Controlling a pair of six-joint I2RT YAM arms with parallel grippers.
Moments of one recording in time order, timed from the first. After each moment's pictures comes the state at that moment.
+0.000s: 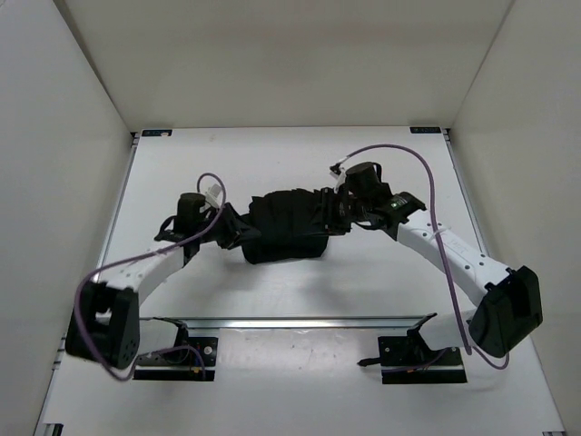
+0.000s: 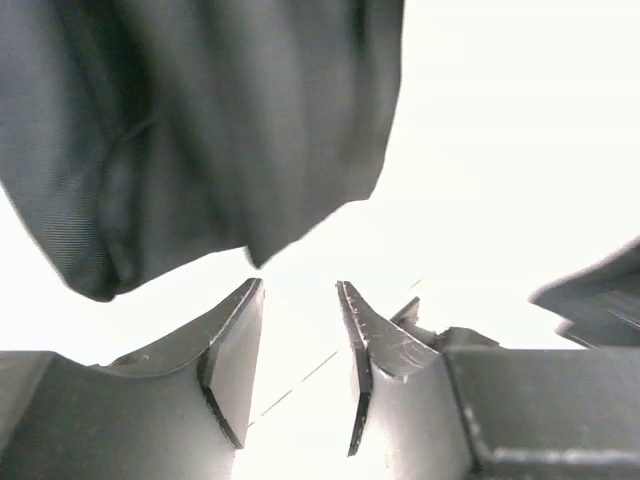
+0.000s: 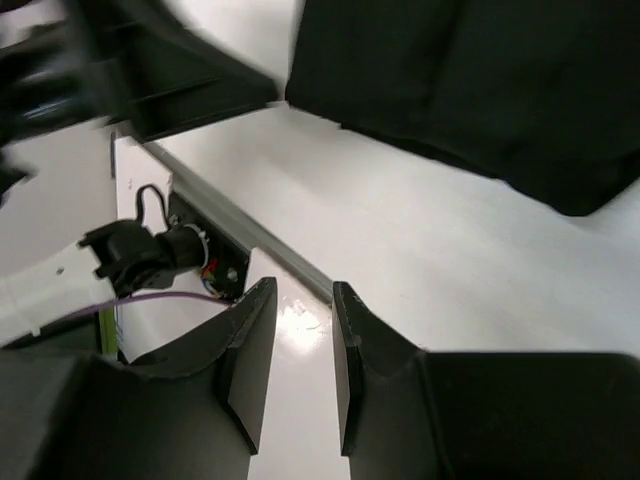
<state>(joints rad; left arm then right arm) -0.25 1.31 0.62 -0.02 0.57 -0.84 0.61 1.34 1.14 -0.53 -0.44 0.67</state>
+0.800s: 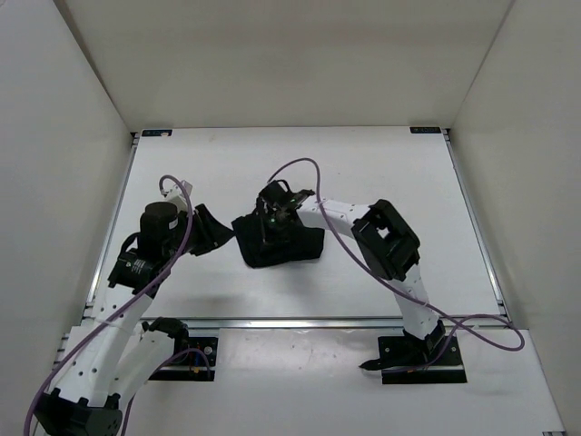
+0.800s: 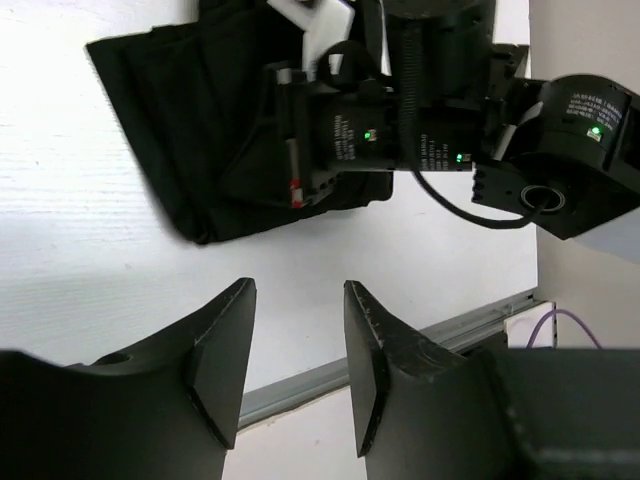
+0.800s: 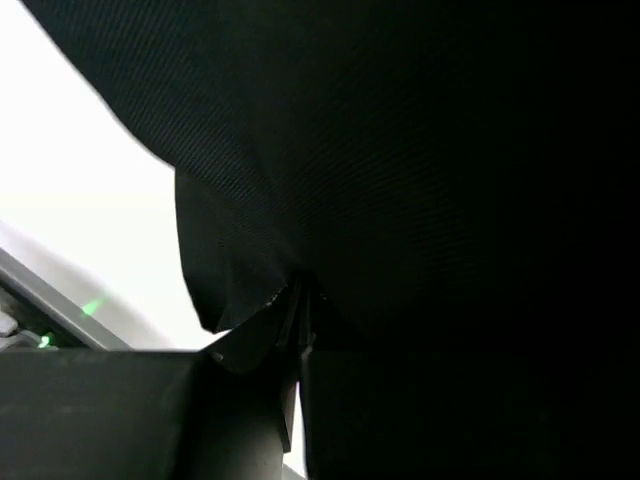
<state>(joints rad) -0.28 0.77 0.82 -0.59 0.24 -0.65 0.79 2.14 1.56 -0.47 -0.28 0.62</state>
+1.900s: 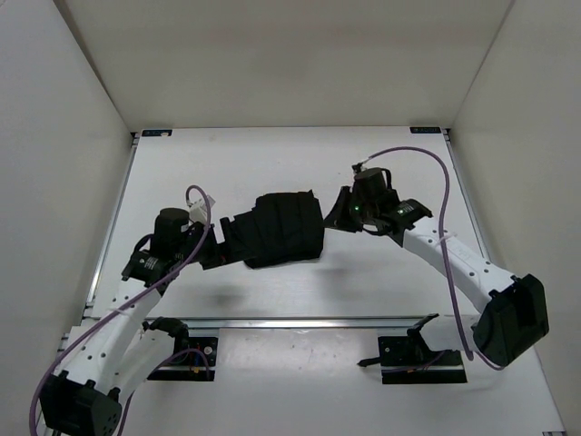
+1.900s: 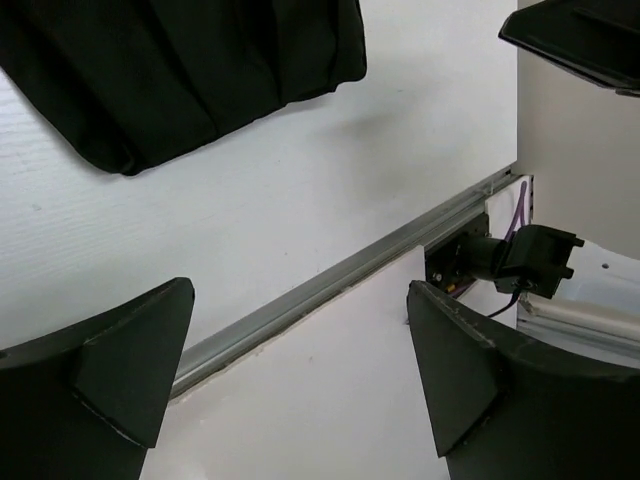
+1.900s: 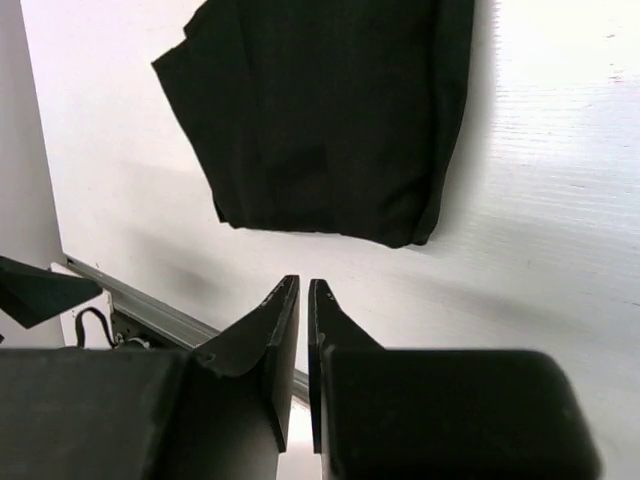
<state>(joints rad) -0.30 0.80 0.68 -0.56 0.52 -0.60 0.55 1.29 1.04 -0.48 -0.16 0.74</state>
